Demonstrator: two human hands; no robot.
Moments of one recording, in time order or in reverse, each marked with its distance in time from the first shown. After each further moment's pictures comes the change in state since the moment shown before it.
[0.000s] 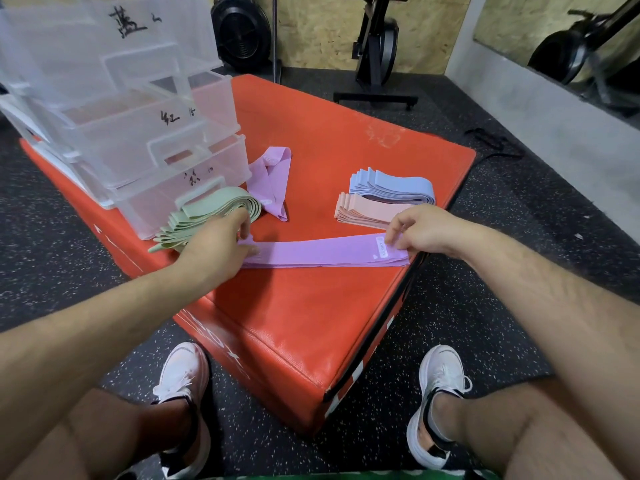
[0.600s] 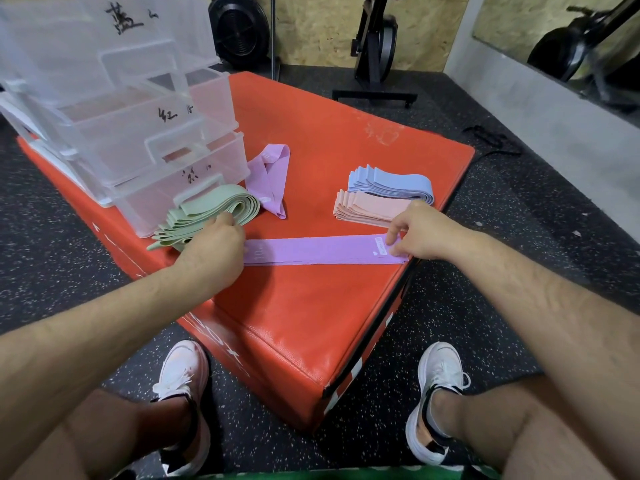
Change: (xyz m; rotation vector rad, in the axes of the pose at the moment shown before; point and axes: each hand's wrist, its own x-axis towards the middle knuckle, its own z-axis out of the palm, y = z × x) left_hand 0.002 -0.007 0.011 0.467 -0.067 0.100; right_hand -0.002 0.003 0.007 -0.378 0.088 -0.102
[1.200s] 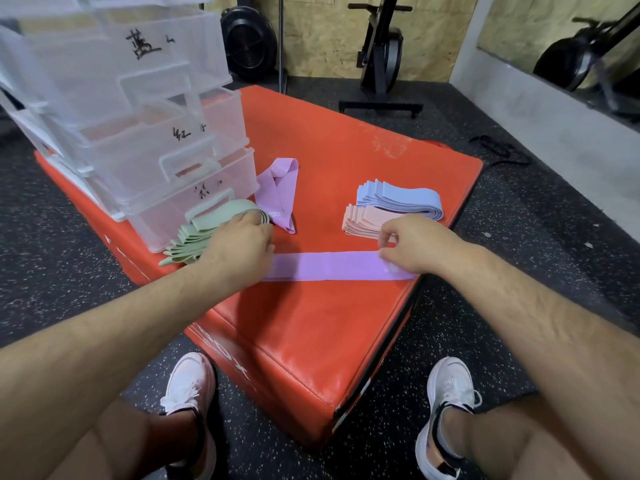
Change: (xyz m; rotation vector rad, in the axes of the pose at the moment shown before) left_hand 0.019 0.014 -0.015 -0.014 0.135 0.074; right_hand 0.006 -0.031 -0.002 -0.168 0.049 -0.068
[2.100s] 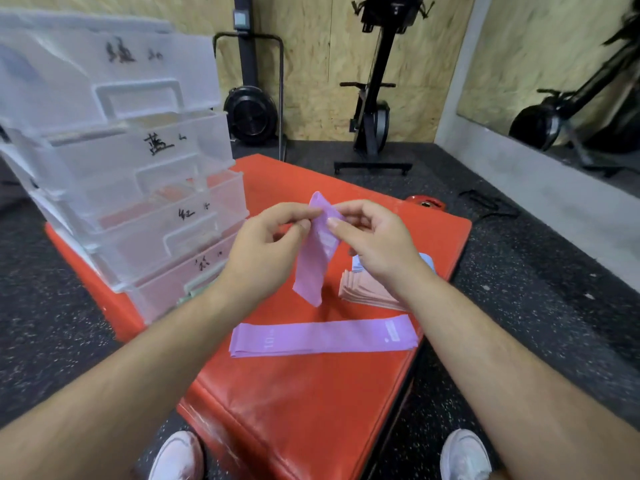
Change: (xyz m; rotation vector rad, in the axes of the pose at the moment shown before) left_hand 0.042 0.056 -0.101 -1.166 0.344 0.003; right_hand 0.012 -0.079 -0.068 1.180 0.412 -0.216
